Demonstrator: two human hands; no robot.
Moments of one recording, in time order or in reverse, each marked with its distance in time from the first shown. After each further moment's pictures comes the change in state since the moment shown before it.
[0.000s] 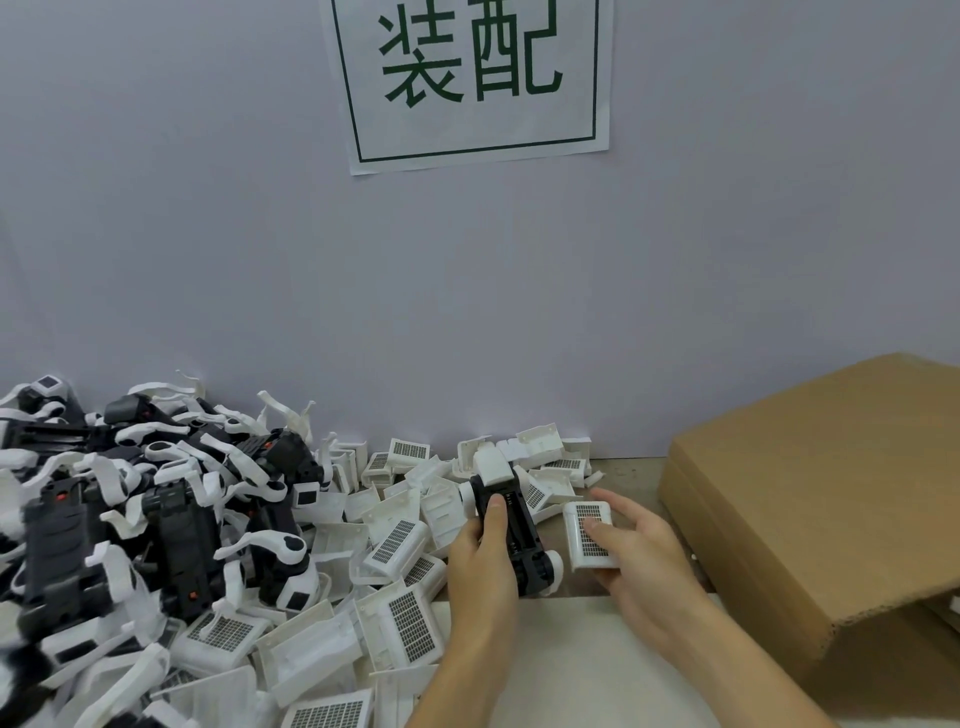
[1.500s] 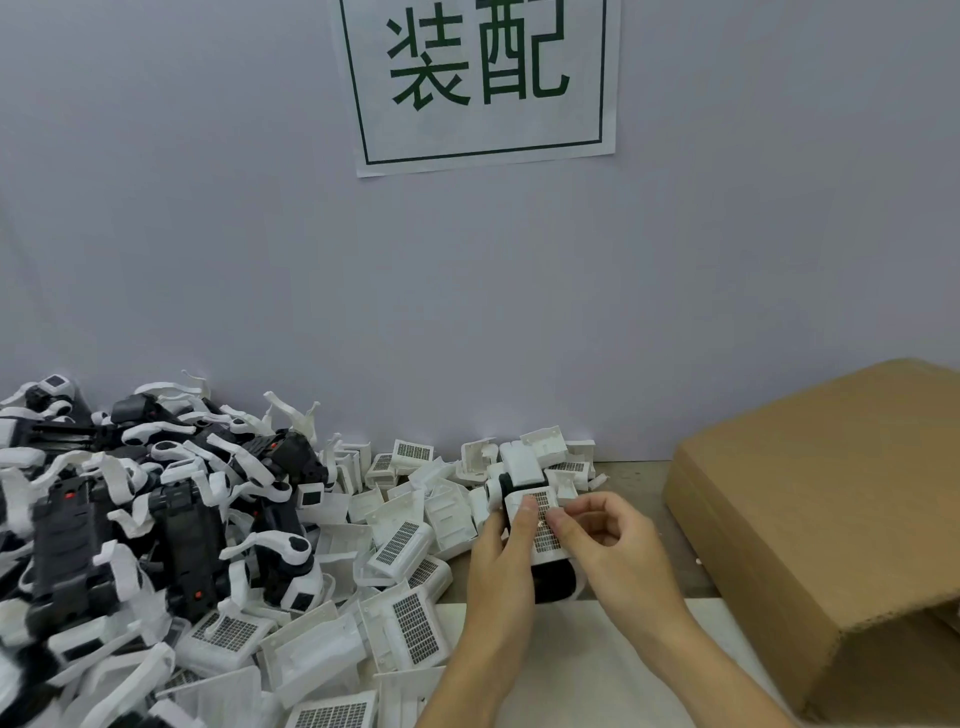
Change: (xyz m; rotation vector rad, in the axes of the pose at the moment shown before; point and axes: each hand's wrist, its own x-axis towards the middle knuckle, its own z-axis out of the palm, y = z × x) left_hand -0.001 -0.005 0.002 -0.008 -0.180 0.124; right_hand -0.016 0.001 0.020 -0.361 0.013 -0.301
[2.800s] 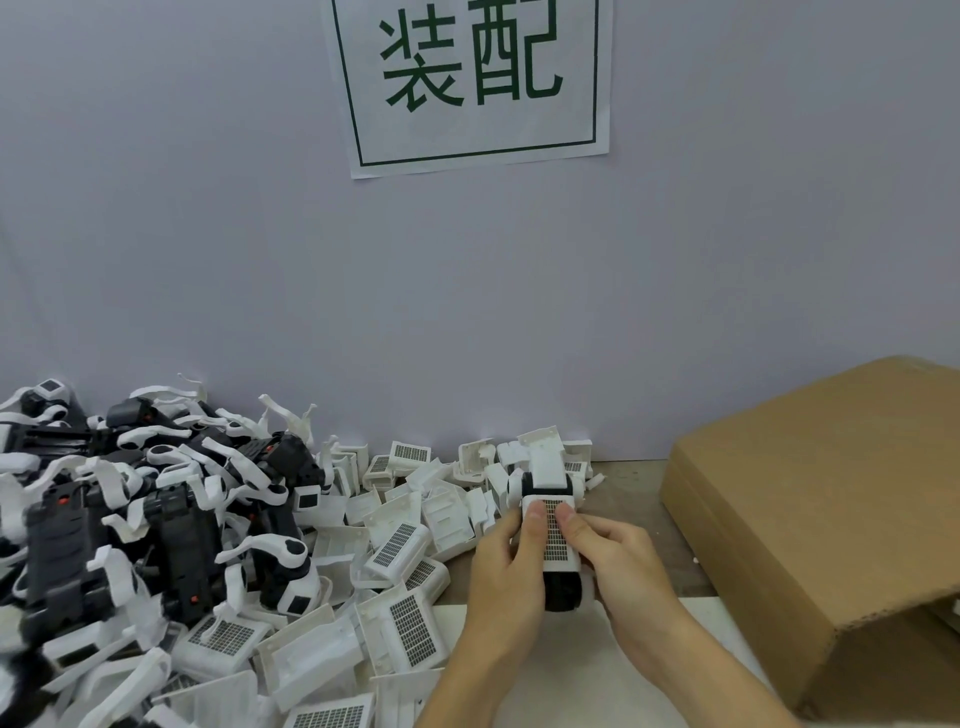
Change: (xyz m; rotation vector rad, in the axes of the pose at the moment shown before) left_hand -0.004 0.001 0.002 0.140 -0.094 0.142; right_hand -0.006 -0.006 -0.004 0.216 -0.197 0.193
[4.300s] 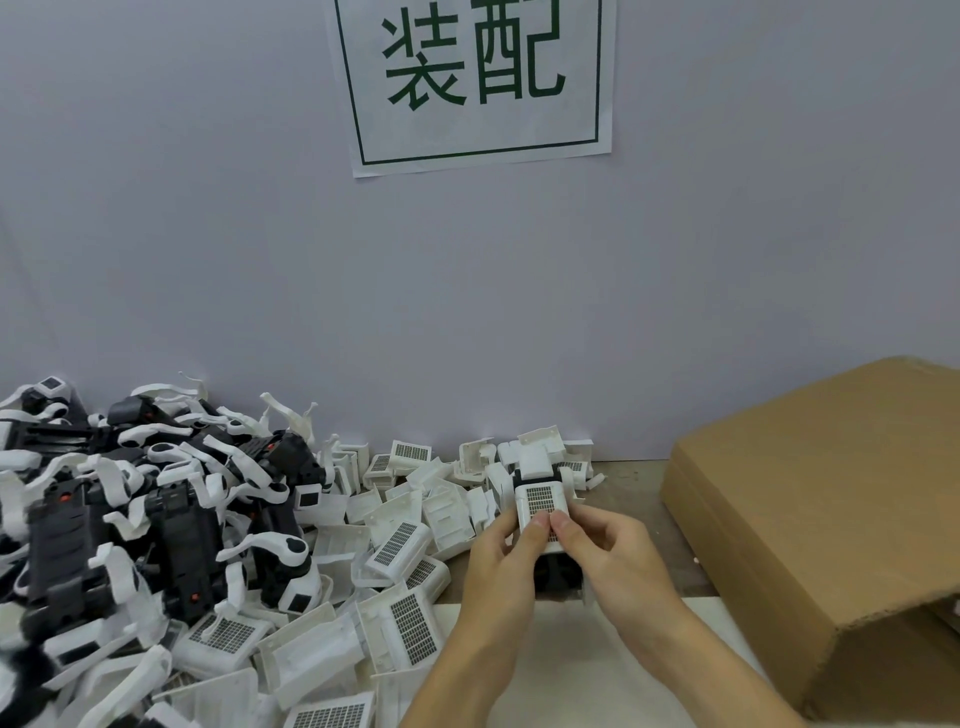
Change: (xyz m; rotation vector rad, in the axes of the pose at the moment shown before) left_hand 0.004 -0.004 -0.004 -0.158 0.012 -0.176; right_hand 0.001 0.003 -0.001 -0.113 -0.037 -0.120
